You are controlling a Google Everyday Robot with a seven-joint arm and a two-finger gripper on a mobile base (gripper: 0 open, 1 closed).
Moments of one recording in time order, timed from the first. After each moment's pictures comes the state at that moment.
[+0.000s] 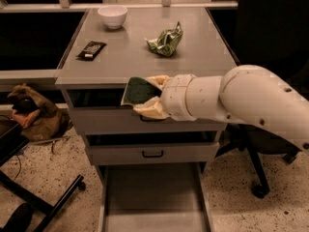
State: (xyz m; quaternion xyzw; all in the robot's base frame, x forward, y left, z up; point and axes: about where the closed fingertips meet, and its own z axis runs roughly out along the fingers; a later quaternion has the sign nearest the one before) arm 0.526 0.014 0.875 -0.55 0.65 0.11 0.51
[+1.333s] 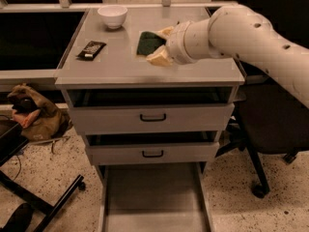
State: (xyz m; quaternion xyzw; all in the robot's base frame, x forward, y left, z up) arm 0.671 -0.013 0.924 -0.56 0.65 0.02 0.52
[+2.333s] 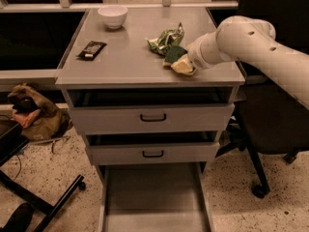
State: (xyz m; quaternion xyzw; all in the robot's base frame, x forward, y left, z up) arm 0.740 -0.110 0.841 -0.47 0.77 0.00 0.43
